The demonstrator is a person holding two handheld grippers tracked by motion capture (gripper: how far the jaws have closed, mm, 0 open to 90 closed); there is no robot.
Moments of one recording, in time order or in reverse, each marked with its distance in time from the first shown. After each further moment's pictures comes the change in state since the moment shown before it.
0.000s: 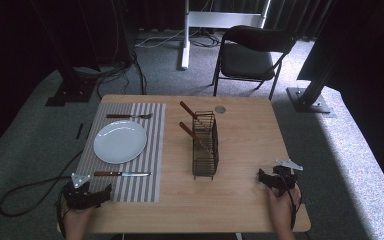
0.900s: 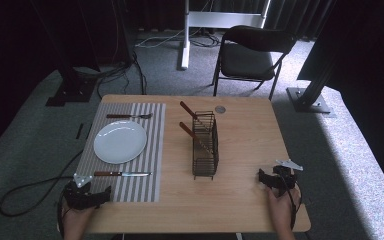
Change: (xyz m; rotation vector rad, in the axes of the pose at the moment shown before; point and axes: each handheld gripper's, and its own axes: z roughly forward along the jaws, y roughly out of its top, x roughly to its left) left arm 0.006 -0.003 0.012 0.057 0.019 0.048; right arm 0.000 0.000 0.000 0.000 0.000 0.000
